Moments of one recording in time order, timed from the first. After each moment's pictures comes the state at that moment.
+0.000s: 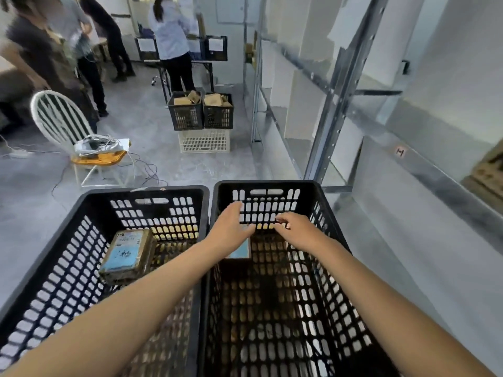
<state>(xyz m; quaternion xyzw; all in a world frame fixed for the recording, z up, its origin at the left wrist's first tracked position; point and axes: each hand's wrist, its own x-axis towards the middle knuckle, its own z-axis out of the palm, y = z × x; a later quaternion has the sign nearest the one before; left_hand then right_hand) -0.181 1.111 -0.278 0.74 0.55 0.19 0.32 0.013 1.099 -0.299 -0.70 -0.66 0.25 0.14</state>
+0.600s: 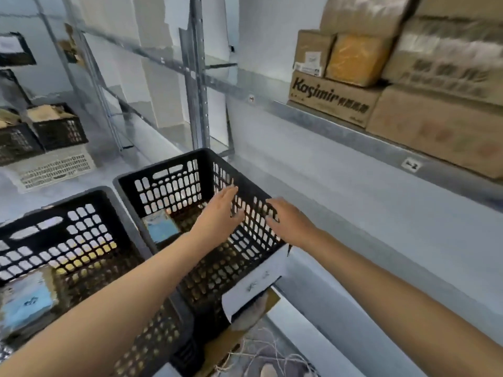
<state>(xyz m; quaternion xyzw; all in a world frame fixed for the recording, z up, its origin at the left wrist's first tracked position) -0.157 0.988 -0.275 0.92 0.25 0.15 0.26 -0.024 0.851 -0.276 -0.86 -0.46 0.11 0.19</state>
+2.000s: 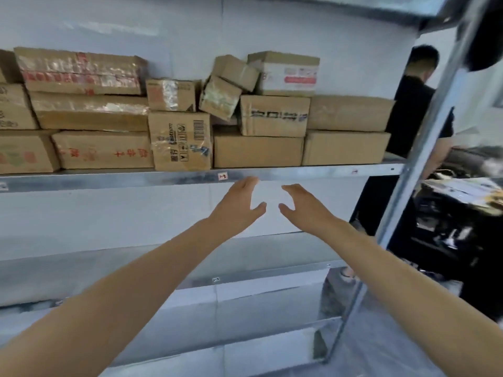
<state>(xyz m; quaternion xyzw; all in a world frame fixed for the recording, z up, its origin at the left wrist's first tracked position) -0.101 0.324 -0.153 0.90 -0.30 0.11 0.28 -0.137 0.138 -0.158 -0.98 0.00 -0.12 0.17</state>
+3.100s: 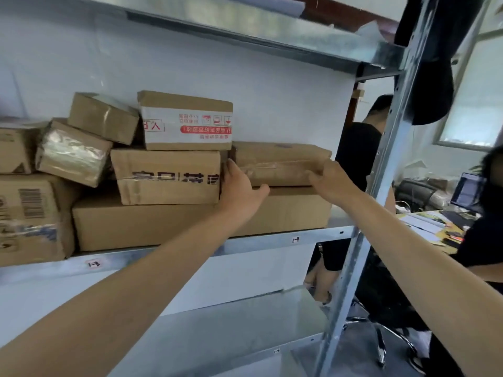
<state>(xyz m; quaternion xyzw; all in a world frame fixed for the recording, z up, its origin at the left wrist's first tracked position) 0.021 0.073 -0.040 0.85 -0.20 0.11 0.48 -0.008 -0.137 -0.017 -0.92 0.16 -0.24 0.25</state>
